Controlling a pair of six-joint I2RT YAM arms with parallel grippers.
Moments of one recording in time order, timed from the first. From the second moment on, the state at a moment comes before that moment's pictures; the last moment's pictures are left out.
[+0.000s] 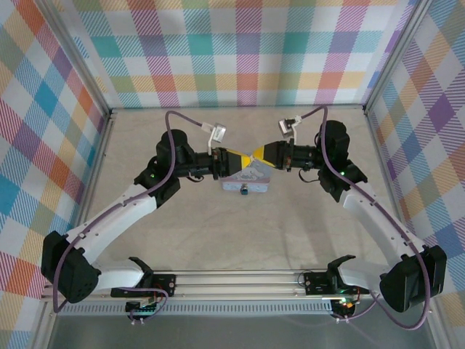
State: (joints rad) left arm -0.63 1.26 1.06 0.10 0.77 -0.66; right arm 0.40 1.17 1.03 0.03 -1.03 1.04
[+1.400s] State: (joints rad) left arm -0.67 1.29 1.06 0.13 0.78 -0.68; right arm 0.40 1.16 1.00 0.07 -1.01 1.04
